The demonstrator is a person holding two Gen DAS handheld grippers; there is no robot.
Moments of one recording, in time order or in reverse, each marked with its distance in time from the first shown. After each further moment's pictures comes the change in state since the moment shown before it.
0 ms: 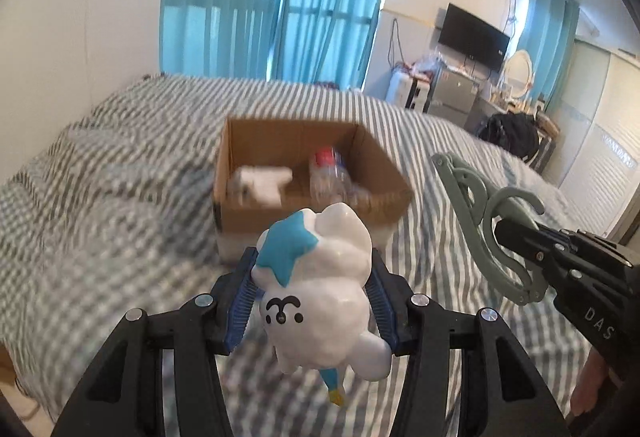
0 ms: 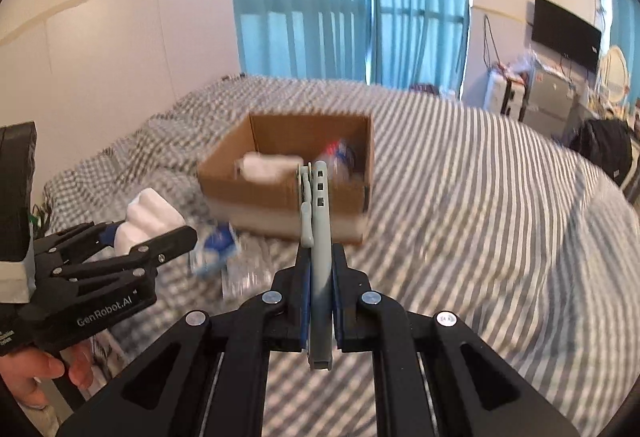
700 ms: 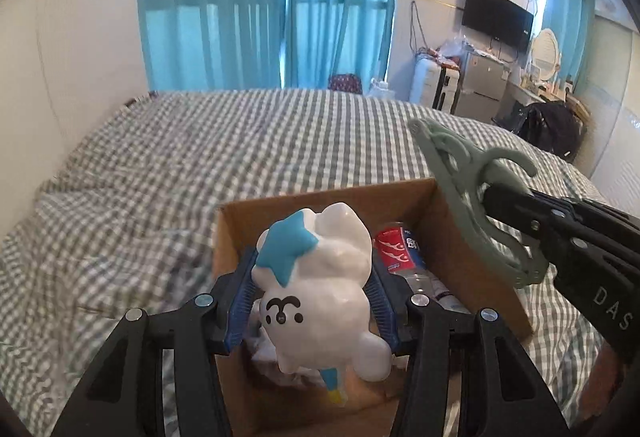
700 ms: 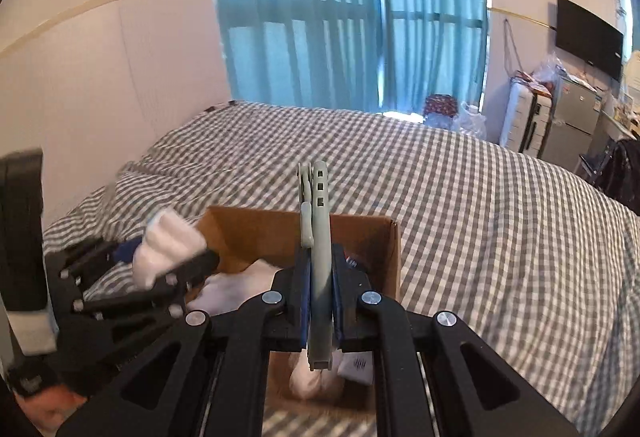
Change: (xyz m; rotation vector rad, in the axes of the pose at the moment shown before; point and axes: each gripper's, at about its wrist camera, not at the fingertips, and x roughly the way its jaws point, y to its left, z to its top) left arm 0.157 0.031 0.100 0.069 0.054 0.098; right arm 0.167 -0.023 0.138 0.025 -0.008 0.048
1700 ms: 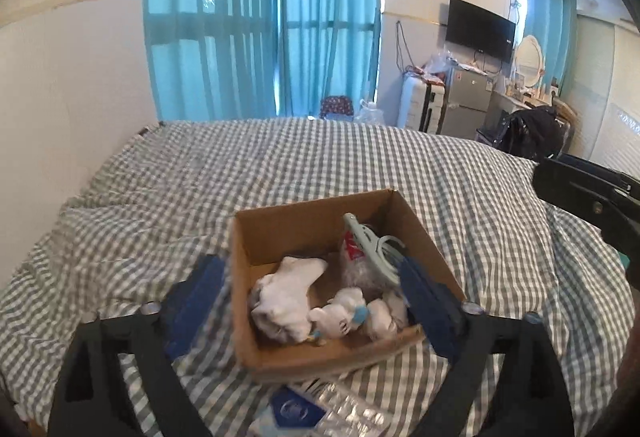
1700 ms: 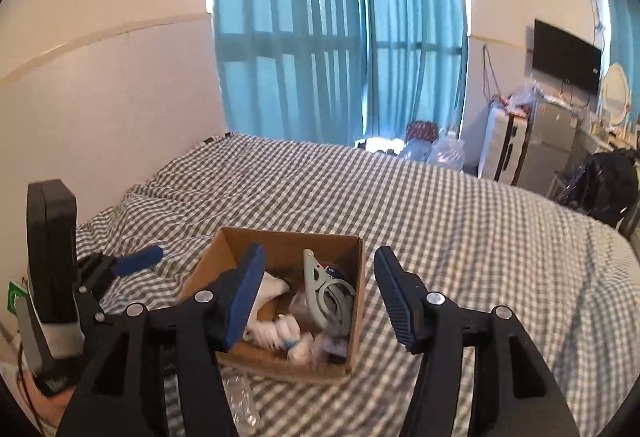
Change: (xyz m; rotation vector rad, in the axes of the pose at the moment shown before) left arm -0.117 -0.018 -0.015 0.041 -0.095 0.010; right arm -0.124 0.001 0.000 -0.005 -0.102 -0.051
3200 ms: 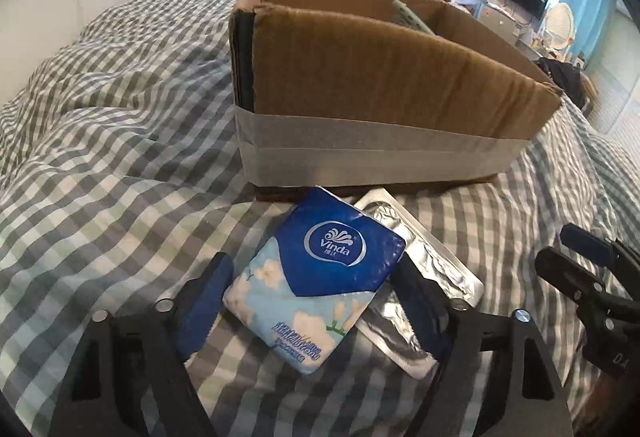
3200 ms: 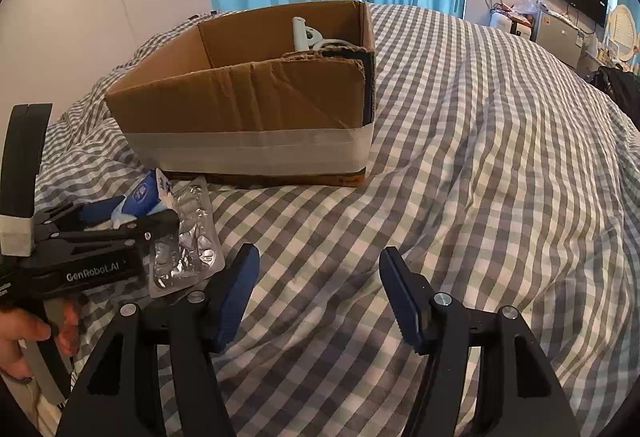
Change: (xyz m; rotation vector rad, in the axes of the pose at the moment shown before) left arm 0.076 0.020 -0.164 -0.108 0.317 -0.026; right arm 0.064 -0.004 -0.203 0.046 0.319 -0.008
